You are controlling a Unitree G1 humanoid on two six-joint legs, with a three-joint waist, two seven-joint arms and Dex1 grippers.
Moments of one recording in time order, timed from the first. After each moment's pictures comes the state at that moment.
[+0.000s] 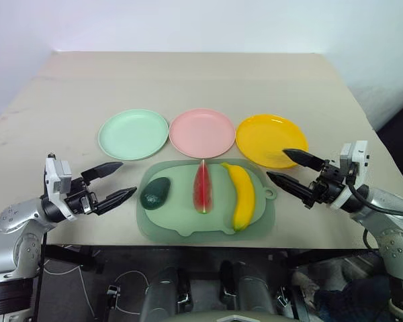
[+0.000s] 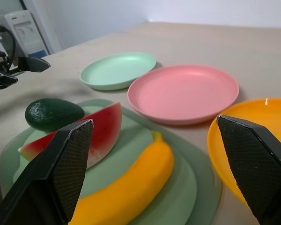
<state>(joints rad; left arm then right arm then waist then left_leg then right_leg) -0.04 0.68 0.35 -0.05 -0.66 0.22 -1.19 -0.06 -0.64 -0.32 -0.41 0.75 0.56 0.83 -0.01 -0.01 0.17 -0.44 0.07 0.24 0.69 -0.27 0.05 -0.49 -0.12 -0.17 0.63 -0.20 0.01</state>
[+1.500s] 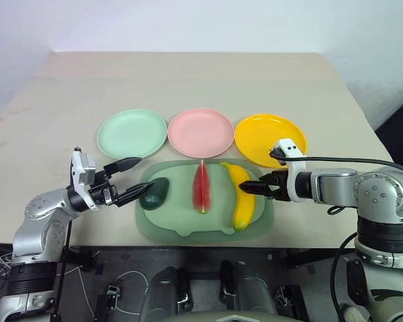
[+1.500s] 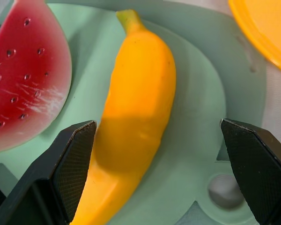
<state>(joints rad) -0.17 0.60 0.24 0.03 -0.62 0.19 -1.20 -0.56 -0.55 -0.18 -0.27 0.99 1.61 0.12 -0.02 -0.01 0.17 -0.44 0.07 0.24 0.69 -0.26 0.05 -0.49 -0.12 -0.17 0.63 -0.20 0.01</state>
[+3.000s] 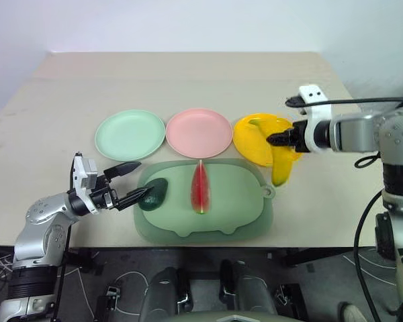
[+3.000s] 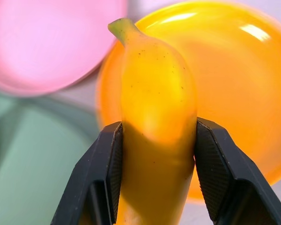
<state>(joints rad) -0.14 0.60 0.23 0.05 -0.60 0.16 -1.19 -1.02 -0.78 0.12 0.22 0.82 1.38 0.16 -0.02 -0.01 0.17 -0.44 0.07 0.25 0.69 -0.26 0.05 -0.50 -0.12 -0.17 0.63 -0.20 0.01</state>
